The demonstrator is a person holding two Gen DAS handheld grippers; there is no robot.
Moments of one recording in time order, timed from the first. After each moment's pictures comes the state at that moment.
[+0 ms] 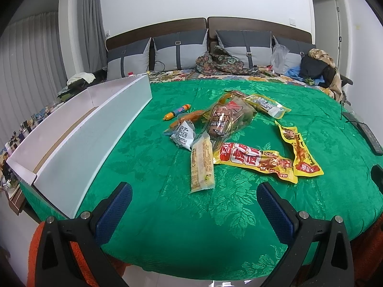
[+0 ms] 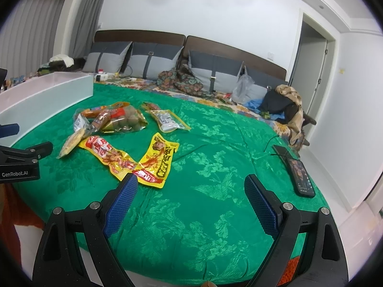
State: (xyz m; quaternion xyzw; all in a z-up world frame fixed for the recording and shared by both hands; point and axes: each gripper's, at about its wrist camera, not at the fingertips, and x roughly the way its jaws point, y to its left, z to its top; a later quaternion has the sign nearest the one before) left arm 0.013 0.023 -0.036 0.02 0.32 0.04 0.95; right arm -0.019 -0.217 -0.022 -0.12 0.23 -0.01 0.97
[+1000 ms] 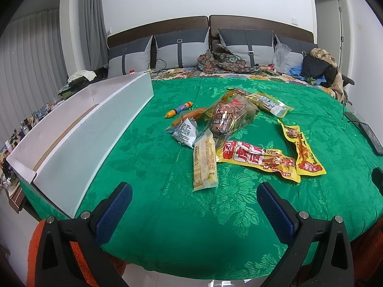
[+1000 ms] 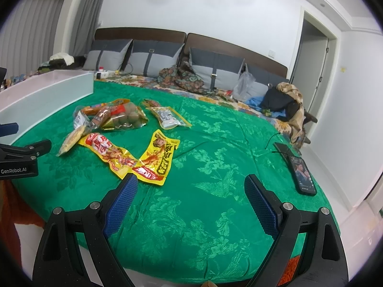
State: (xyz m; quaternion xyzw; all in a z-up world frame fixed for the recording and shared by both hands) left arm 0.015 0.027 -0.039 0.02 0.33 0.04 0.94; right arm -0.018 -0.216 -0.027 -0.12 0.24 -0.01 0.96
